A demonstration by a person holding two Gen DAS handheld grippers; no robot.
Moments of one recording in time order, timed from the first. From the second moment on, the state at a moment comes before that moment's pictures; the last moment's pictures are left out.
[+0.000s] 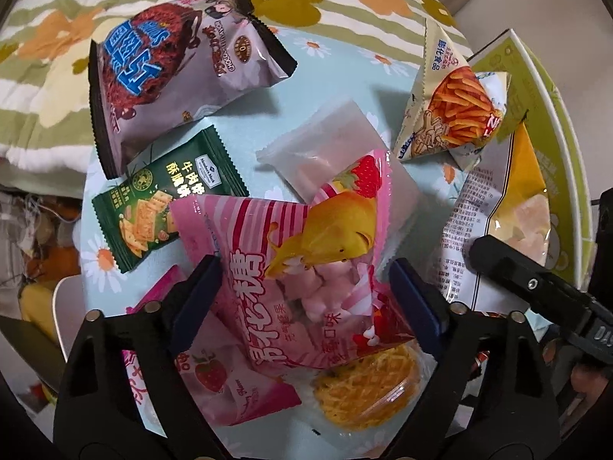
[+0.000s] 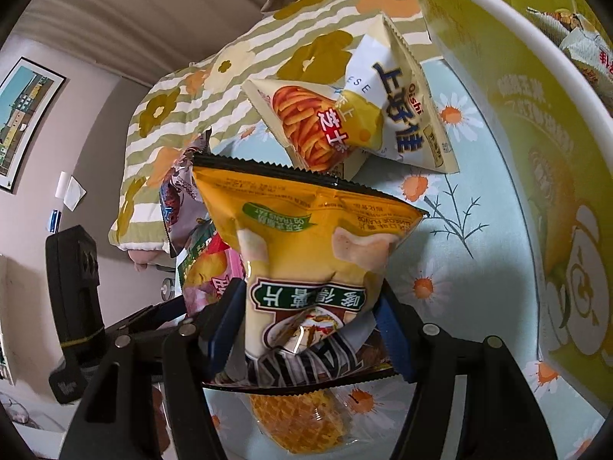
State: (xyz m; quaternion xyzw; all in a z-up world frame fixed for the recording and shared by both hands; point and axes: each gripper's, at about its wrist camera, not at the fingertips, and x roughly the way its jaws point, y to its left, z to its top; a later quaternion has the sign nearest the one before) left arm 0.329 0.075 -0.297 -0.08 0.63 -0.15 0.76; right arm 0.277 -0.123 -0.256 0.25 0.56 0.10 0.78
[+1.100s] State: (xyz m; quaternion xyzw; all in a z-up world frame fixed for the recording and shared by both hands) left arm 0.302 0.086 -0.195 -0.11 0.54 -0.21 0.81; right arm 0.238 -0.133 -0.180 0.21 0.48 0.10 0.85
